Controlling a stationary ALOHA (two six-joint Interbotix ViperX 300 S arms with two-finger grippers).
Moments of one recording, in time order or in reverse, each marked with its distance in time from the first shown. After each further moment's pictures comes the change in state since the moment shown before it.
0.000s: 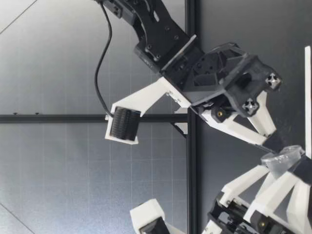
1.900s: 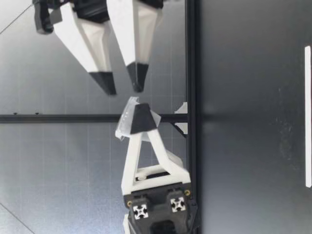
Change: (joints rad) left arm -0.003 0.021 -0.078 0.000 -0.739 -0.152; right arm -0.003 -0.459 0.410 -0.074 -0.583 -0.882
